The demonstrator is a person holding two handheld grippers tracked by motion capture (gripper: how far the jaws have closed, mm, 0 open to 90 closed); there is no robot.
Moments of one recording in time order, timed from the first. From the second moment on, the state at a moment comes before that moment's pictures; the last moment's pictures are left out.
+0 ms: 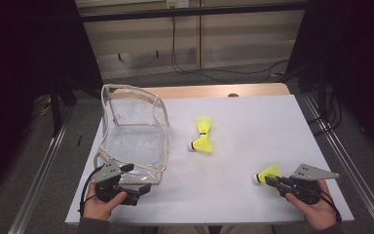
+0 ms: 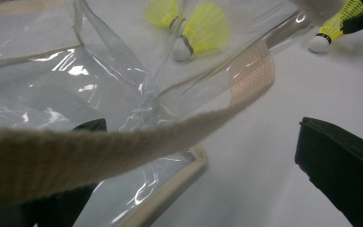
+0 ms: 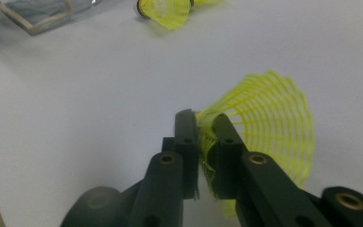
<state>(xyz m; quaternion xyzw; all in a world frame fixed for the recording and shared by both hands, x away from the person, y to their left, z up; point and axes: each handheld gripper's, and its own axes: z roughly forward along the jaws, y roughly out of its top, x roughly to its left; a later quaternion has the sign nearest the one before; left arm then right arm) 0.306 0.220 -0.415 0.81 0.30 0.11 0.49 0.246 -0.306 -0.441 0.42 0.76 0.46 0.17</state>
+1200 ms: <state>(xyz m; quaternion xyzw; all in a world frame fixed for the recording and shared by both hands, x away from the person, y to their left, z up) 0.306 0.219 -0.415 0.81 0.30 0.11 0.49 0.267 -0.303 -0.446 0.42 0.76 0.46 0.18</state>
